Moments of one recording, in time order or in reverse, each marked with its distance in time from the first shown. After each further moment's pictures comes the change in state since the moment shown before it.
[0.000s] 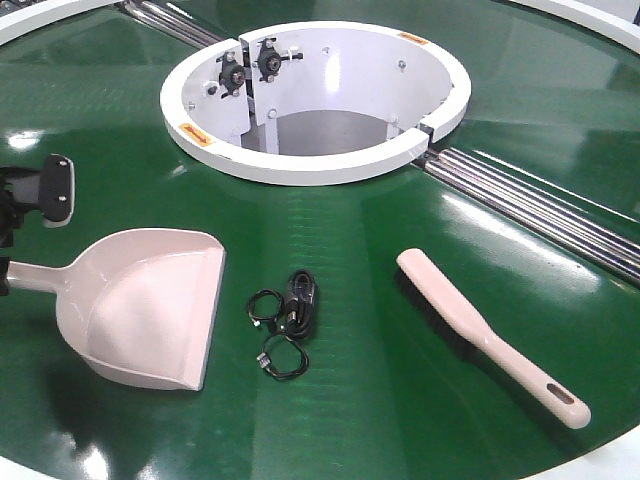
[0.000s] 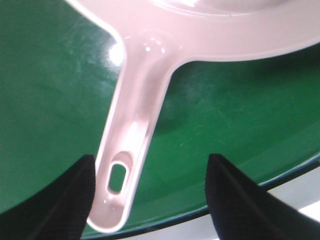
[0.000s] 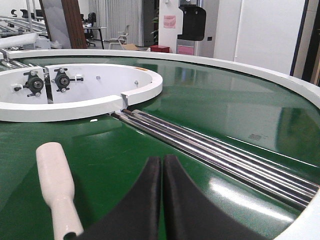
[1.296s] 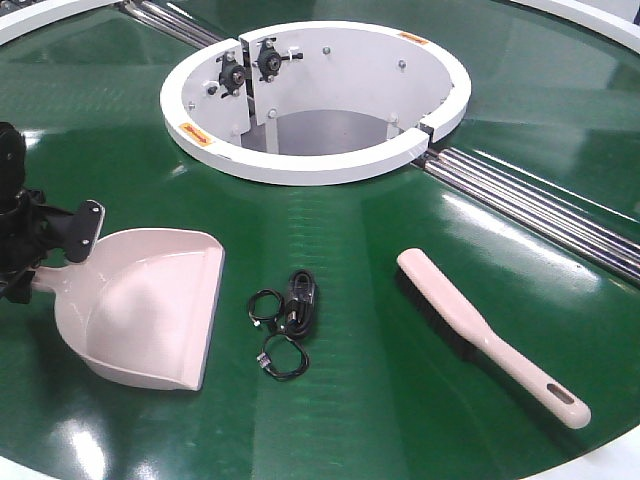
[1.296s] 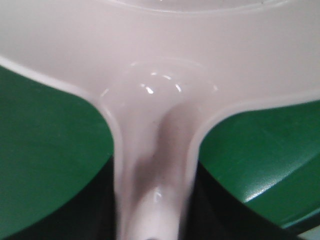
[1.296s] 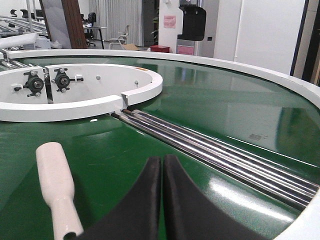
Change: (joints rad) left arm -0.003 0.169 0.000 0.061 -0.111 0.149; right arm 0.000 0.000 0.000 0.000 0.000 0.000
